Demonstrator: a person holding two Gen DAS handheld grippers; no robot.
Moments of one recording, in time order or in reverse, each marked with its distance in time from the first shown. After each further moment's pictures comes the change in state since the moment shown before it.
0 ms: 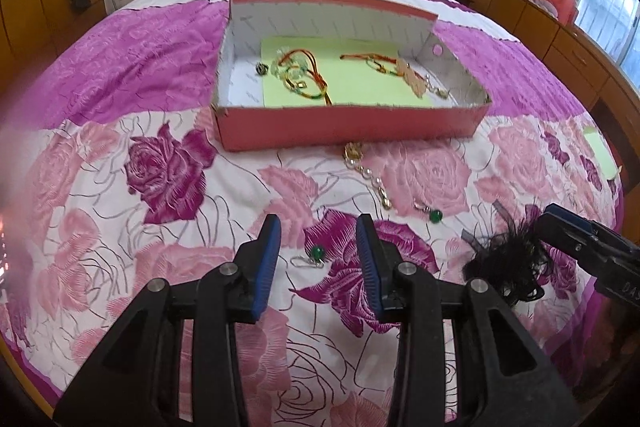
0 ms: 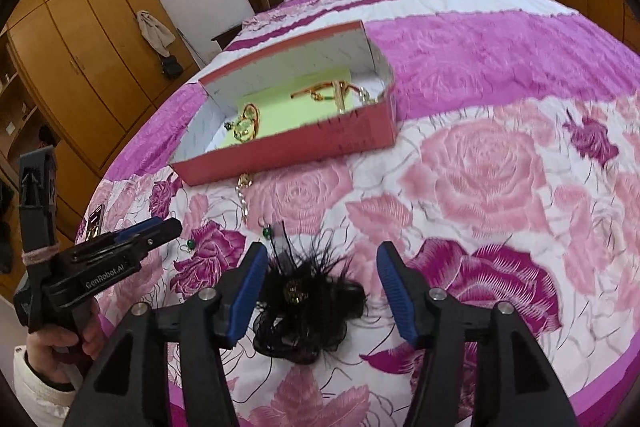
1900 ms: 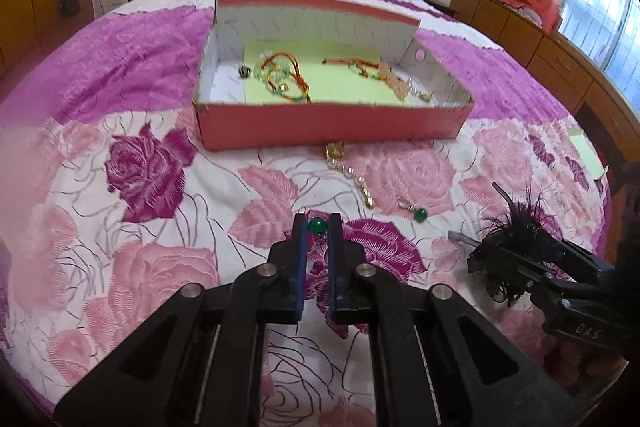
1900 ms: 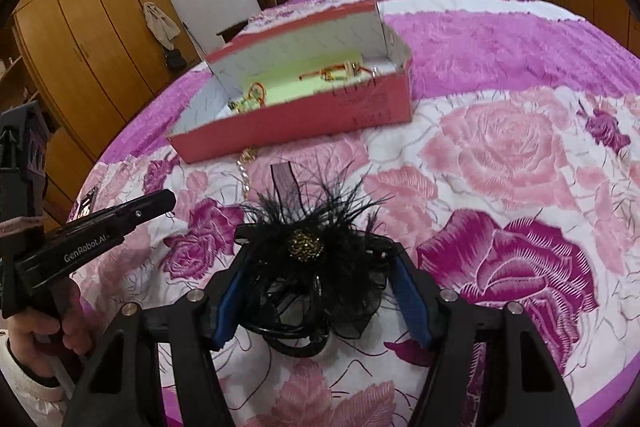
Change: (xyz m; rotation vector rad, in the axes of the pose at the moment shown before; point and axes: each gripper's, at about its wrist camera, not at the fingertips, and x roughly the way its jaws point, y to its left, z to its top) left arm -0.005 0.000 -0.007 0.000 -0.064 -0.067; right arm 0.011 0.015 -0.023 -0.066 -0.052 -0.009
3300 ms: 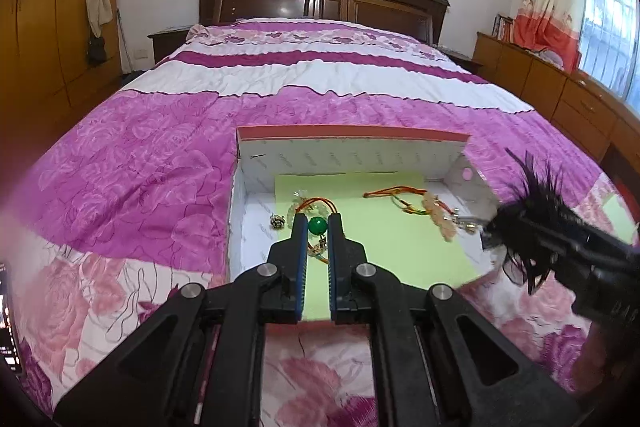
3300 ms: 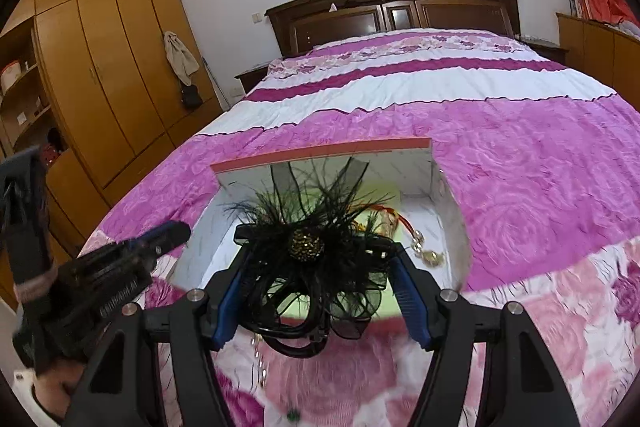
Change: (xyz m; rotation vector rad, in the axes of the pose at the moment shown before) left arm 0.023 0.015 0.097 0.009 -0.218 0.121; right arm 0.053 0.022 0.144 -0.075 -0.146 0.030
